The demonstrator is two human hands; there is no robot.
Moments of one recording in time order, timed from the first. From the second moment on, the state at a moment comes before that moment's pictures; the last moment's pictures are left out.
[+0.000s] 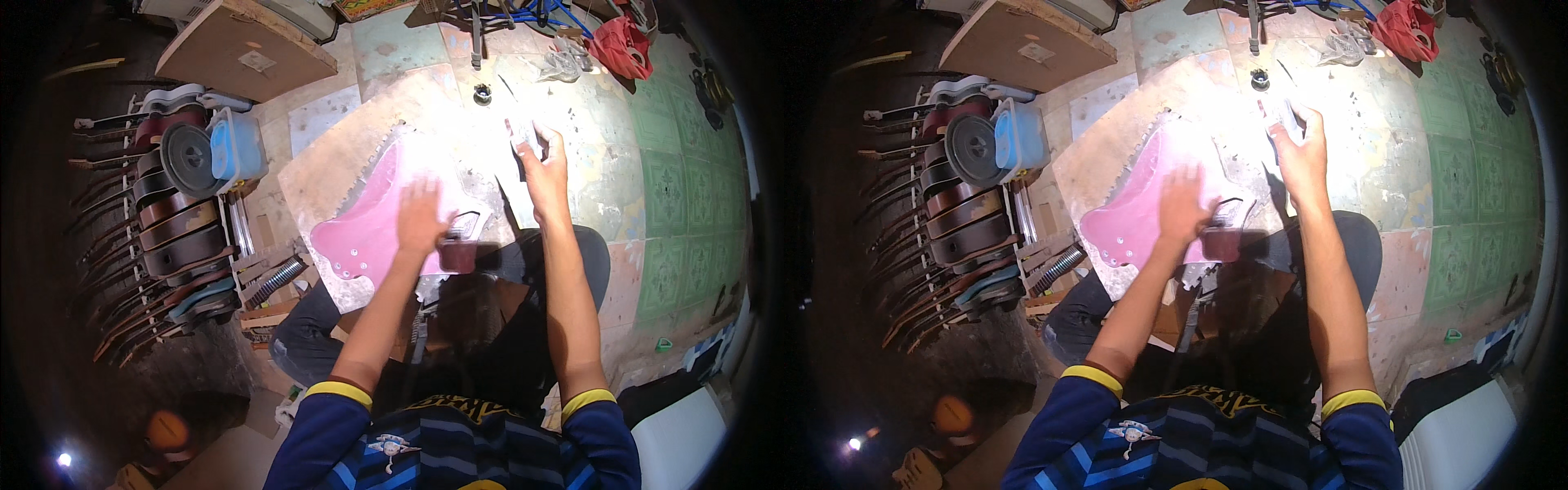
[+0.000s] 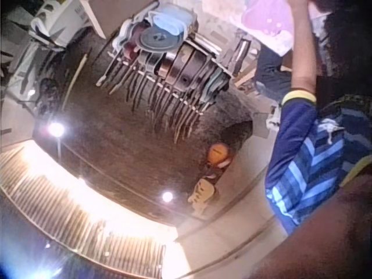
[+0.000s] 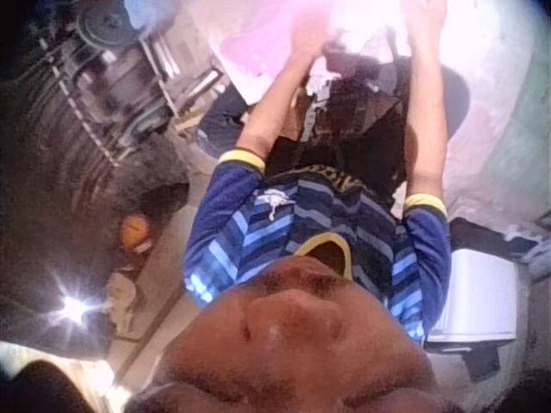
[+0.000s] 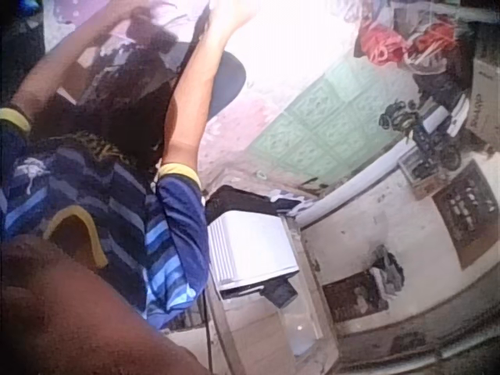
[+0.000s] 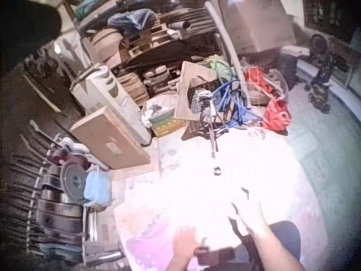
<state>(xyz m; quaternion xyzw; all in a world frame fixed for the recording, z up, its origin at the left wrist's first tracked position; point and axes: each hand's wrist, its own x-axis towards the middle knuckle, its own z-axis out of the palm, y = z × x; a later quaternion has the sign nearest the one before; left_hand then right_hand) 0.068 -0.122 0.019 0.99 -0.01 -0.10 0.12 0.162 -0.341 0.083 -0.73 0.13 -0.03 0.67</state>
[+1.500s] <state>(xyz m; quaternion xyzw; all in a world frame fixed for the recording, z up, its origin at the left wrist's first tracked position) -0.028 -0.130 0.020 0.97 -0.12 -0.16 0.14 0.155 -0.335 0.074 -0.74 0.08 -0.03 0.66</state>
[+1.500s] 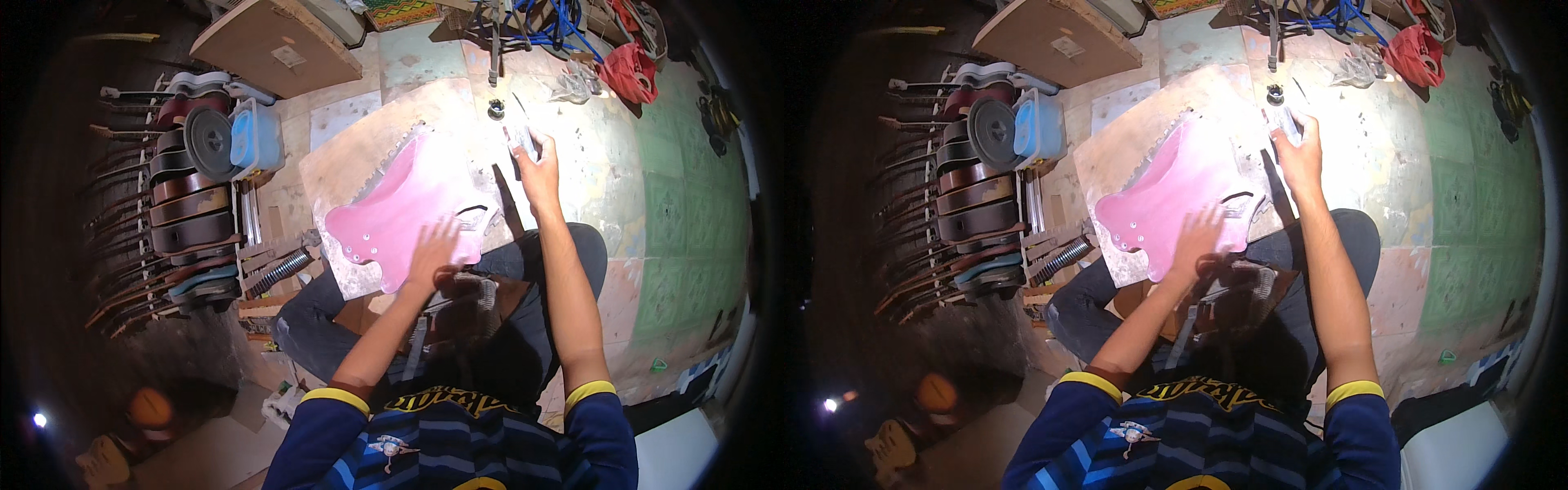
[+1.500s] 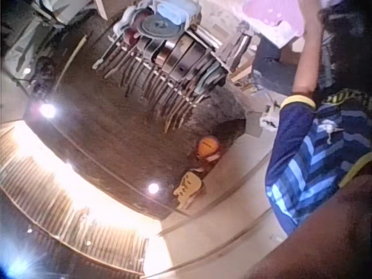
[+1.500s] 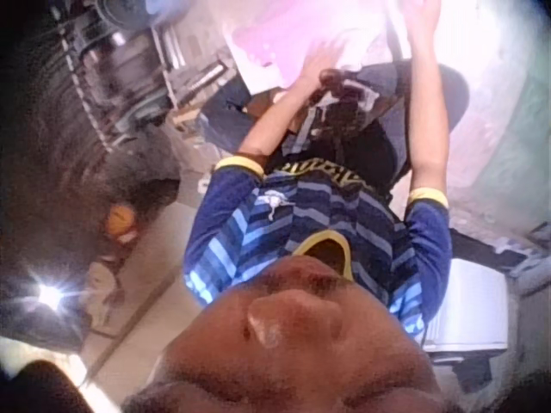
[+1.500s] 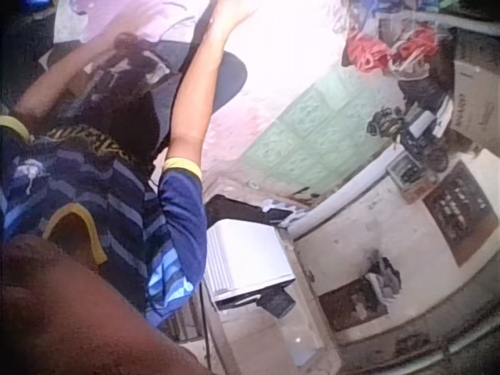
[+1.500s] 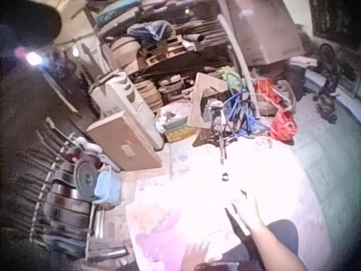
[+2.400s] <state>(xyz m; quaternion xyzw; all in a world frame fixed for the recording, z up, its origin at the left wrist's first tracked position) -0.063 -0.139 0.085 0.64 0.07 0.02 0.77 -0.004 -0.318 0.089 -0.26 0.10 0.41 0.87</state>
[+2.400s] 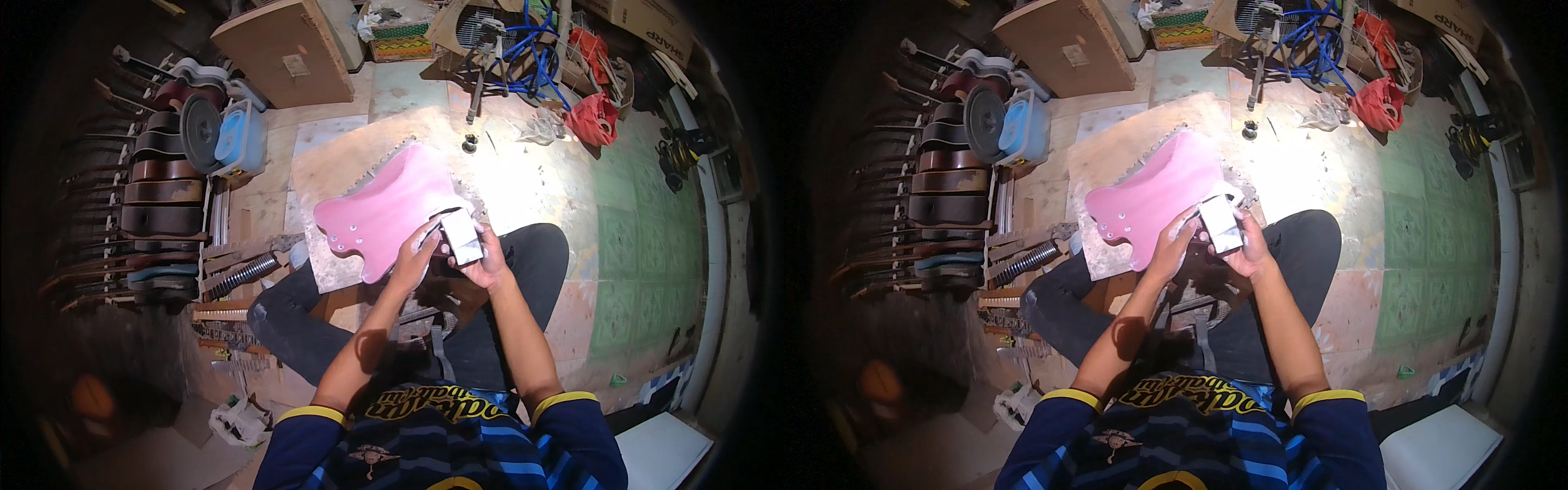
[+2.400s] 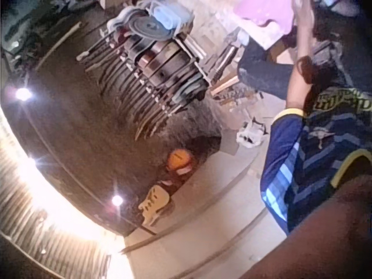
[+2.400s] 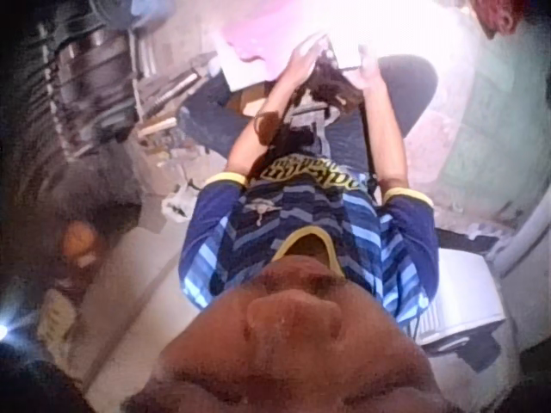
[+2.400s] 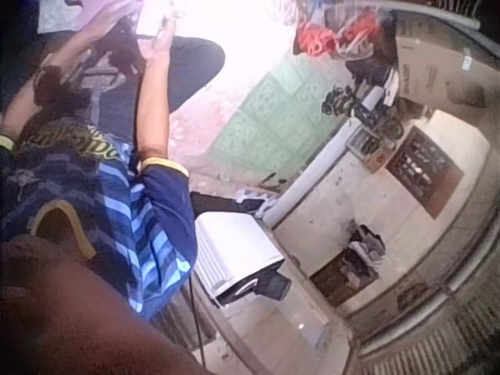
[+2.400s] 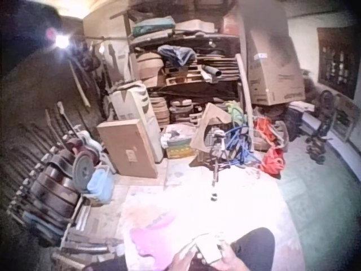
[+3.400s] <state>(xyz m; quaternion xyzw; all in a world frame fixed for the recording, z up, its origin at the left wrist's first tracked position) -0.082 -0.108 0.086 0.67 0.20 0.02 0.72 -0.028 -0.292 0.061 -0.50 0.04 0.44 0.75</state>
